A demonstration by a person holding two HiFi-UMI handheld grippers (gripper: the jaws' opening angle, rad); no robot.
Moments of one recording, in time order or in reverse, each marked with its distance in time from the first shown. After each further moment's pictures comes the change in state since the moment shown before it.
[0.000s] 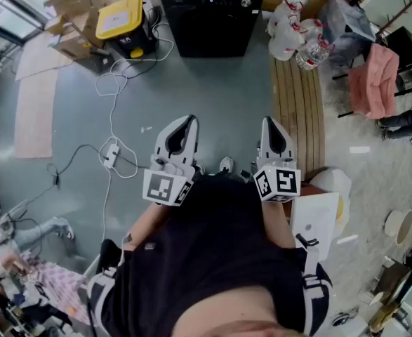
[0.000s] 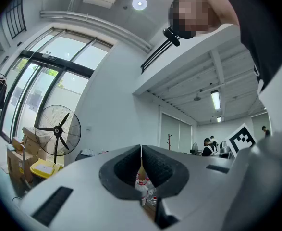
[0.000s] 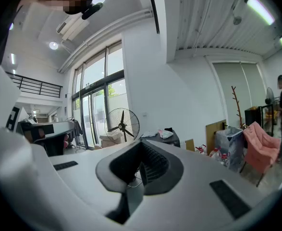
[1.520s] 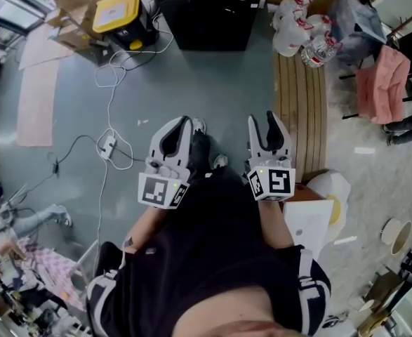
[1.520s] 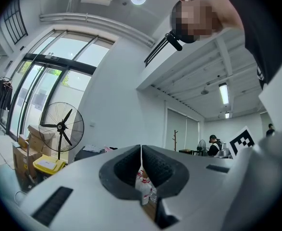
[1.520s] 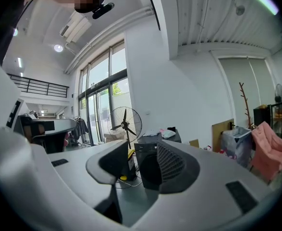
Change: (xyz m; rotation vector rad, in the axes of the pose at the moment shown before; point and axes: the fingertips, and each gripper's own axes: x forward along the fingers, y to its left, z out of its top) left arm 0.080 -0.042 -0.033 -0.003 0.043 0.085; right arm 0.040 -0.085 -0.002 -0.016 0.015 0.089
